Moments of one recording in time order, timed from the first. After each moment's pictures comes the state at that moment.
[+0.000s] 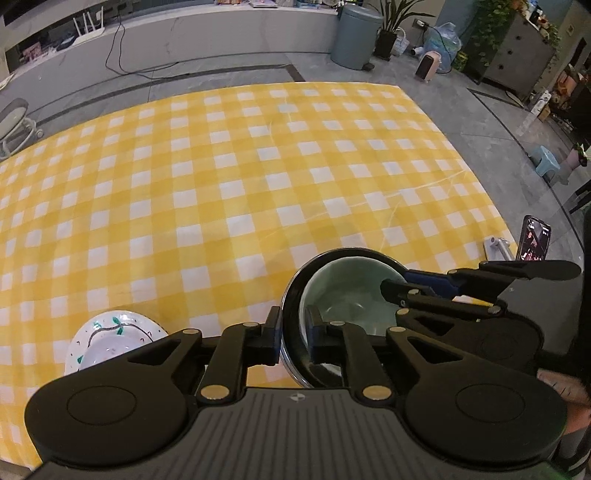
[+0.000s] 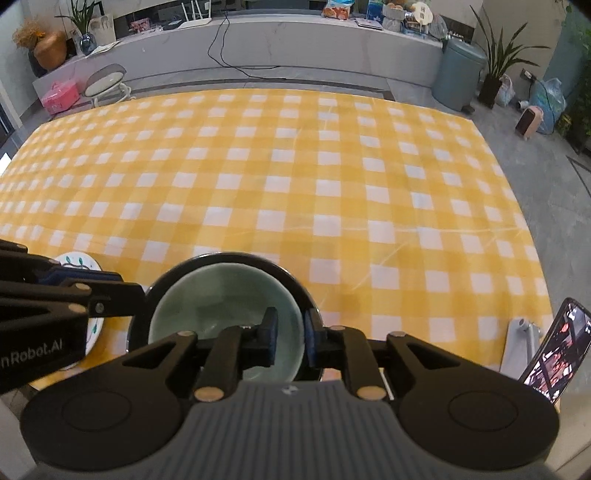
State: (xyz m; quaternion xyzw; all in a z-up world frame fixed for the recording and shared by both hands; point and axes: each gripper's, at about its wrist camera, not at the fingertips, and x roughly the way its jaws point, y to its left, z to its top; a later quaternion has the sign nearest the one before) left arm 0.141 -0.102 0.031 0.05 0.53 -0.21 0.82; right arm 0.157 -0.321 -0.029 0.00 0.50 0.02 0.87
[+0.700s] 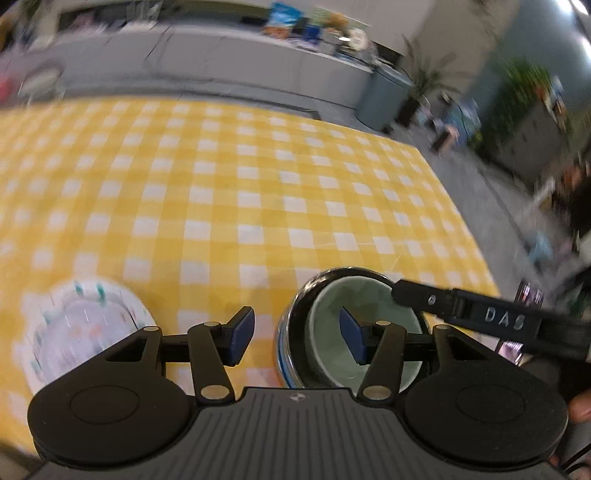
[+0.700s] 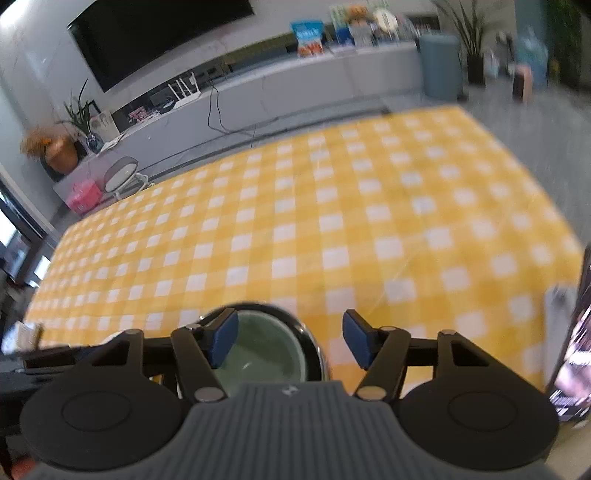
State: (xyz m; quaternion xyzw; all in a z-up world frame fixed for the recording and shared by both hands) left arm 0.123 -0.066 0.002 -0.10 0.48 -0.17 0.85; right arm 0.147 -0.371 -0.039 0.18 0.43 0.04 0.88
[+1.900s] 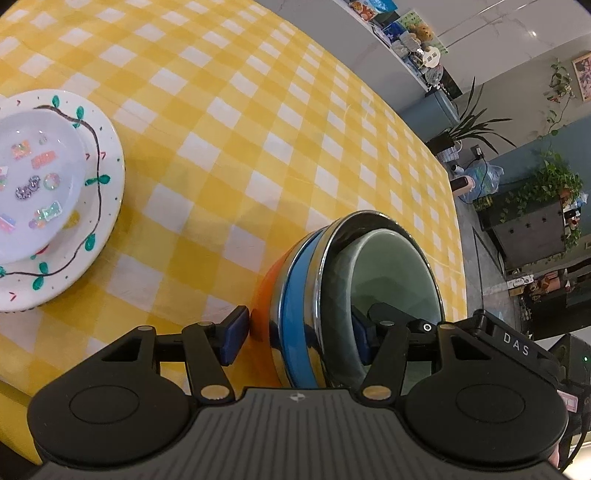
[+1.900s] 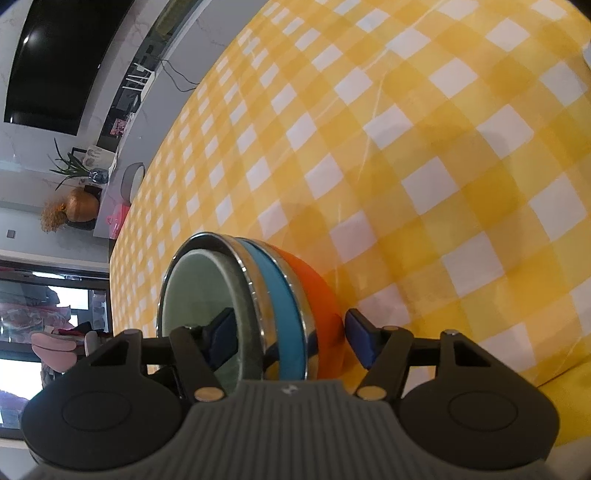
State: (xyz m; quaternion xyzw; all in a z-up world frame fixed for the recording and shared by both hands) left arm 0.119 -0.052 -0.077 -0.30 0.54 -0.13 0.78; right arm 0.158 -0.411 -0.125 0.42 0.53 0.06 0.73
